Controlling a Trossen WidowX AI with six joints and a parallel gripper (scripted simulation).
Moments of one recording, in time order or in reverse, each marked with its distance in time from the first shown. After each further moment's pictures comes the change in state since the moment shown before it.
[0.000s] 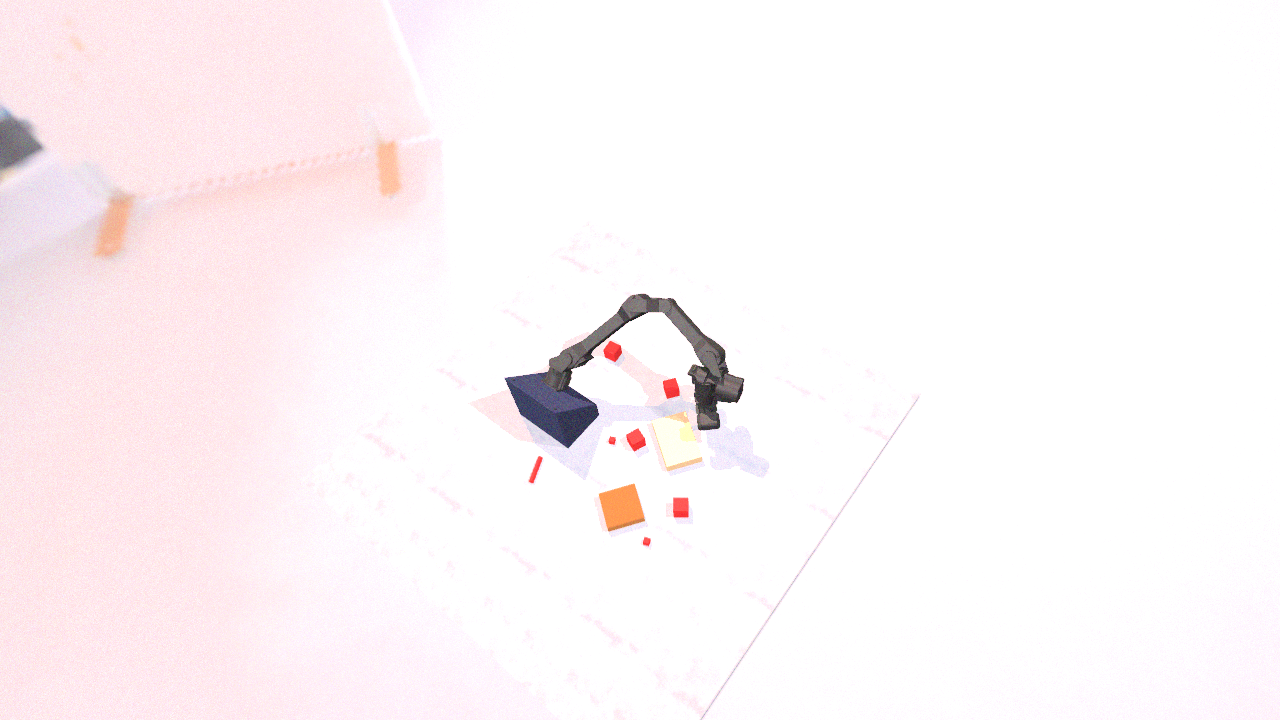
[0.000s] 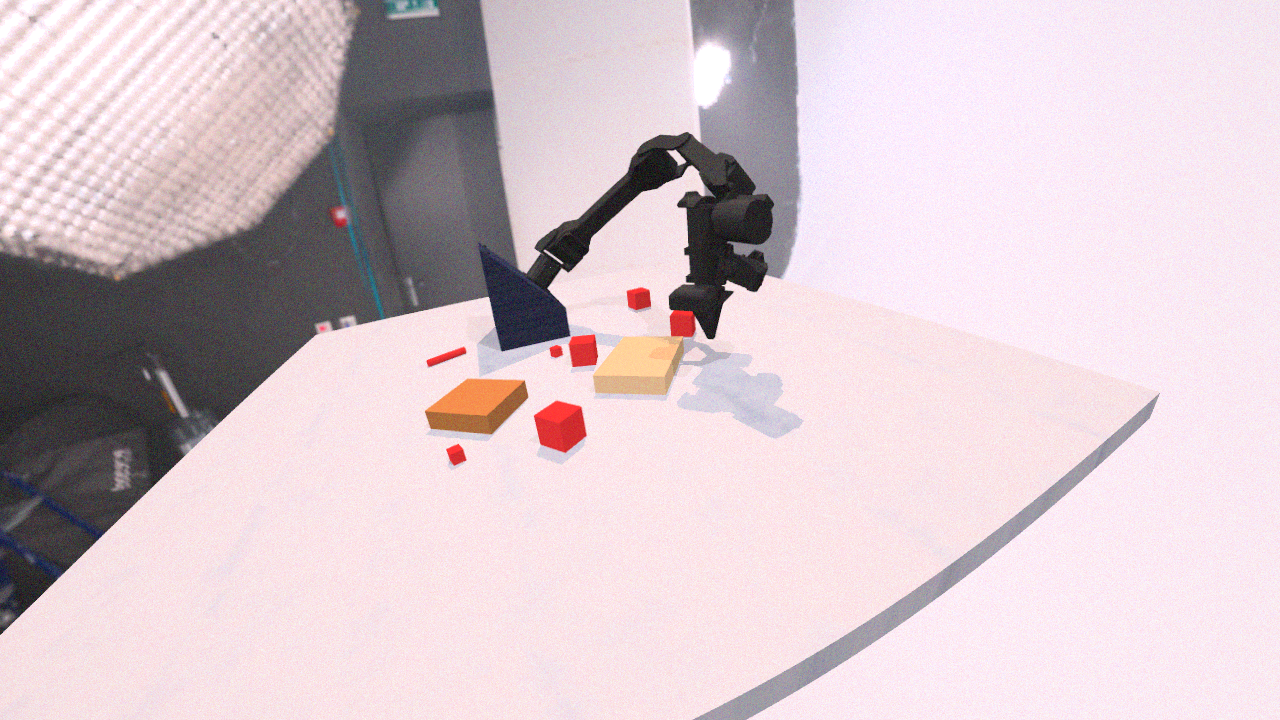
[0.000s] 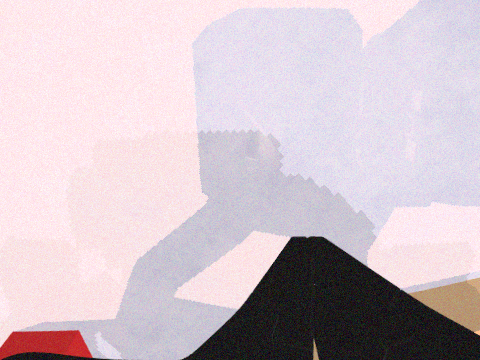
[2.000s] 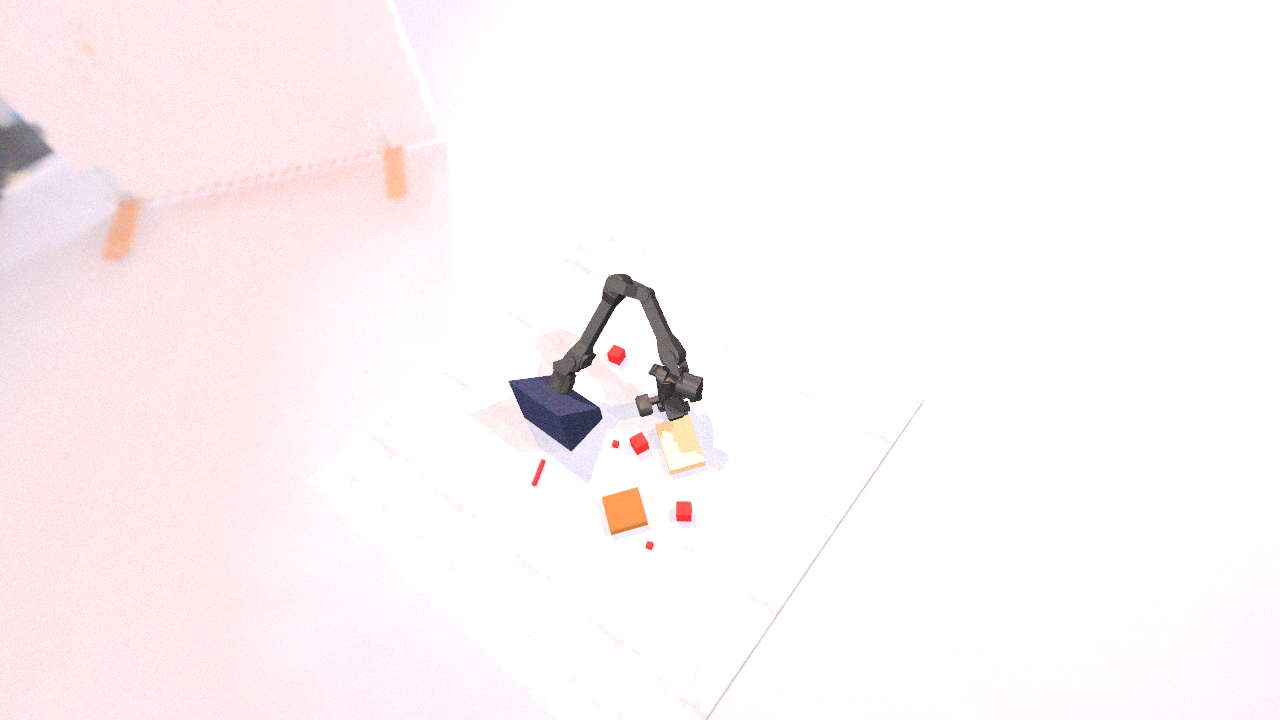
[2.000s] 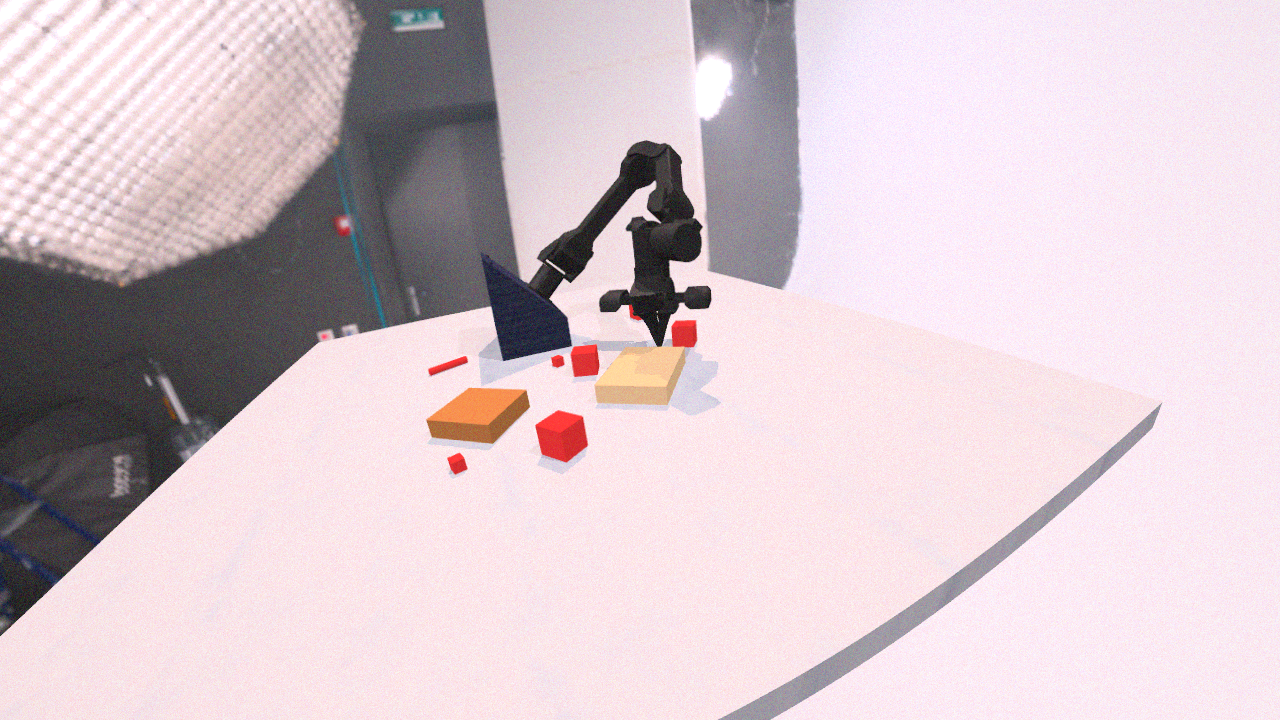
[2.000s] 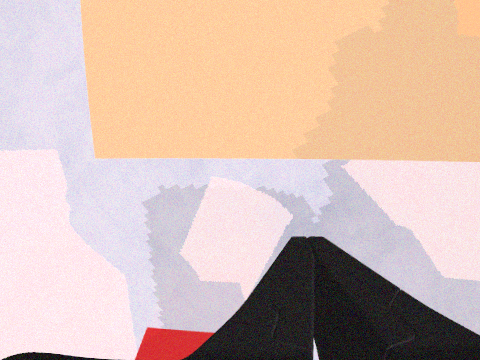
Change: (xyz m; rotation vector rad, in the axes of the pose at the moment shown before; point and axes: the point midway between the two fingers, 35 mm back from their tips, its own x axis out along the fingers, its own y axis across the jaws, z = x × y) arm 0.020 0.039 -0.112 1.365 -0.012 0.009
